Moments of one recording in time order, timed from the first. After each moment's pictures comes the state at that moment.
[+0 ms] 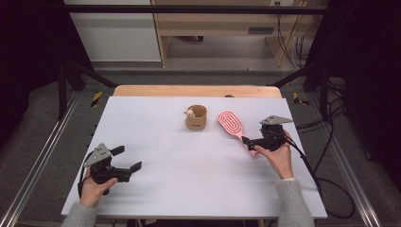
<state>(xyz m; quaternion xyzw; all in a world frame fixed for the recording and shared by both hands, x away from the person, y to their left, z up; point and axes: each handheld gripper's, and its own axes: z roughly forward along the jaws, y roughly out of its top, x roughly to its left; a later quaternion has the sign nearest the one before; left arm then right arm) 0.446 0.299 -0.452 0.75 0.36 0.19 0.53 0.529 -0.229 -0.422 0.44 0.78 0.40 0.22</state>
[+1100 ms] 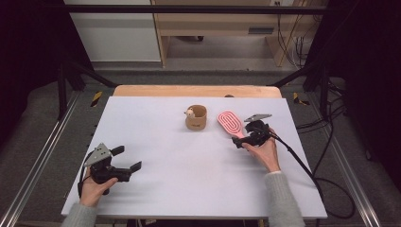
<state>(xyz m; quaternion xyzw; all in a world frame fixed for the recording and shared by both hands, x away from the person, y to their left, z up) 0.447 0.299 -0.453 0.75 0.36 0.19 0.52 0.566 -0.199 -0.453 0.44 0.81 0.33 0.19</state>
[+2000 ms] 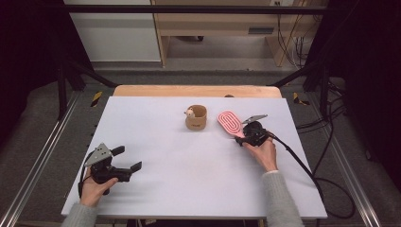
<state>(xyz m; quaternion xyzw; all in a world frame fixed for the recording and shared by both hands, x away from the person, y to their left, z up) 0.447 0.299 -0.454 0.75 0.36 0.19 0.52 0.573 -0.198 -0.466 0.44 0.83 0.30 0.17</state>
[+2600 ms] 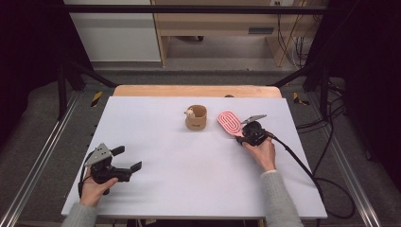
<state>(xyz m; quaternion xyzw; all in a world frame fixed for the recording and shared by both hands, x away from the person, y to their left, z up) 0.447 0.299 -0.454 0.75 0.36 0.19 0.52 0.576 -0.197 -0.469 0.44 0.83 0.30 0.17</state>
